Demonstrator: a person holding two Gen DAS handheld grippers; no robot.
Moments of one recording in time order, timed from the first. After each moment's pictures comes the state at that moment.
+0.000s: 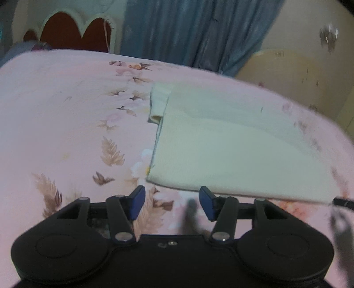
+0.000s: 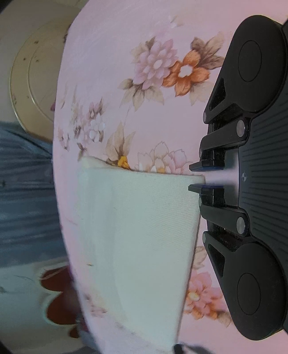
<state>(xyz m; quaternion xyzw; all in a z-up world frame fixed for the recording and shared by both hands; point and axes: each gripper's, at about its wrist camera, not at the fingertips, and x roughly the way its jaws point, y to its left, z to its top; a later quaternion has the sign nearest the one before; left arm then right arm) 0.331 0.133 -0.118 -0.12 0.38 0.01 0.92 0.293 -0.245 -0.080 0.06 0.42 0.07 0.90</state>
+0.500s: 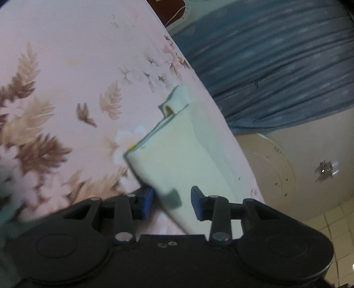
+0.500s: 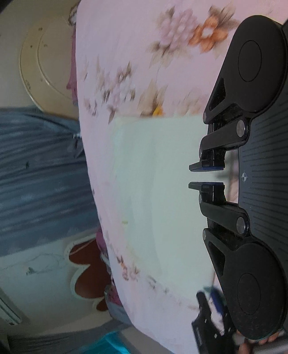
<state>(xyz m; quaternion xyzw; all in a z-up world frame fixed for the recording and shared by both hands) 0.344 0.160 -0.172 -0.48 0.29 0.03 0.83 0.315 -0.190 -0.038 0.12 0.37 0.14 0.91</state>
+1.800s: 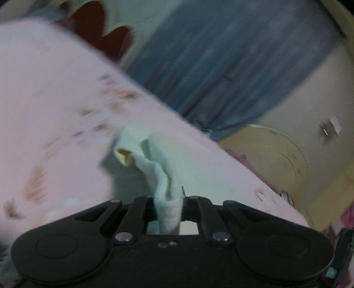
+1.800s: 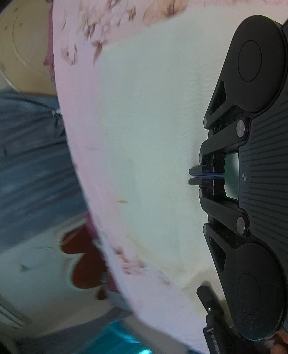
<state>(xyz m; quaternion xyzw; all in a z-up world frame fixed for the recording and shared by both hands) 0.390 0.104 -0.094 -0.30 0.26 0.00 0.92 0.428 -0.159 -0.087 0.19 0.39 0.18 0.88</state>
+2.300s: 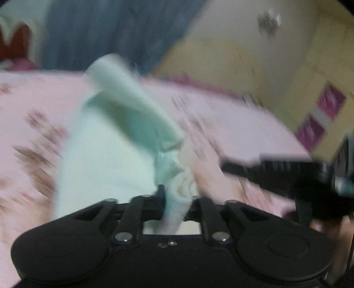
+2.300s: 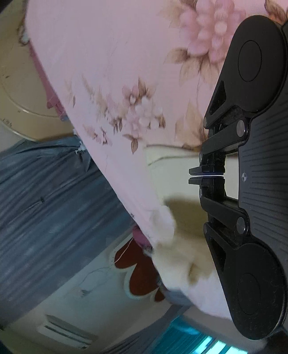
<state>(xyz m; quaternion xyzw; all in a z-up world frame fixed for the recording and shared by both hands) 0.418 -0.110 -0.083 -0.11 0.39 -0.18 0.89 0.412 -0.349 -0.064 0.31 0.36 0.14 0.87</state>
